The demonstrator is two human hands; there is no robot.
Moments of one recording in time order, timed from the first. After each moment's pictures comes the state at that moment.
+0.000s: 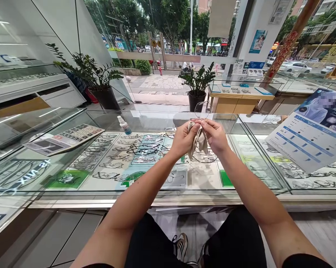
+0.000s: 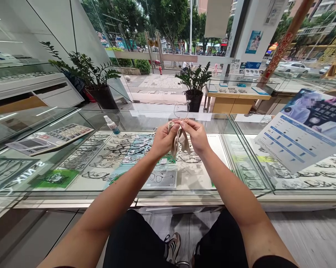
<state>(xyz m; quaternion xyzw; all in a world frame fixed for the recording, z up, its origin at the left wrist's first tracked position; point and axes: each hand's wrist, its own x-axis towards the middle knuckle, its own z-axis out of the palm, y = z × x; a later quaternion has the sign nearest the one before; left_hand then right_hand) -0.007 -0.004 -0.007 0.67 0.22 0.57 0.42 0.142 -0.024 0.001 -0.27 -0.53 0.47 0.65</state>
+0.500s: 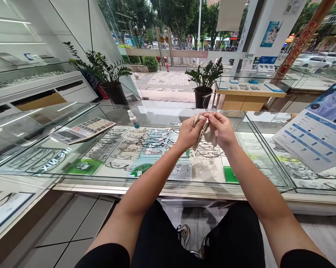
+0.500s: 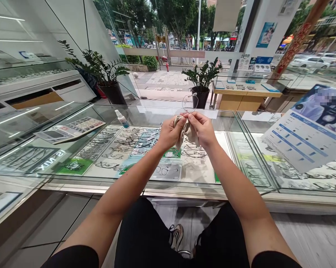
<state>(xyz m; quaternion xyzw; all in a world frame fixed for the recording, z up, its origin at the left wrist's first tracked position) -0.007 -0.002 -0.005 0.71 0.24 0.57 0.34 0.145 -0.024 0.006 -0.26 -0.52 0.48 0.65</state>
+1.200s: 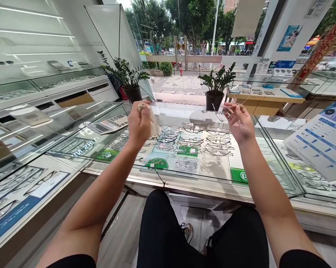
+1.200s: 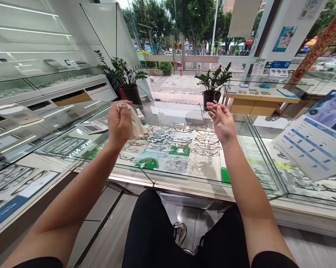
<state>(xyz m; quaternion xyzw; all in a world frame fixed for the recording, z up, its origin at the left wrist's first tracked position) -0.203 -0.023 0.033 0.64 0.44 0.63 -0.02 0.183 -0.006 0.011 -0.24 -0.52 0.41 0.71</state>
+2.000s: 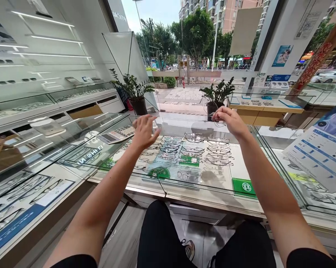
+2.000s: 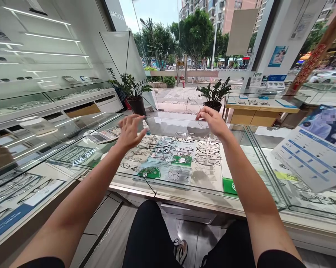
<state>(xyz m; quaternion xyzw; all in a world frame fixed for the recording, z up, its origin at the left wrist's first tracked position) -0.250 0.004 0.024 0.75 0.56 0.29 -0.17 0.169 0.003 0.077 -0.32 -0.70 0.35 0.54</state>
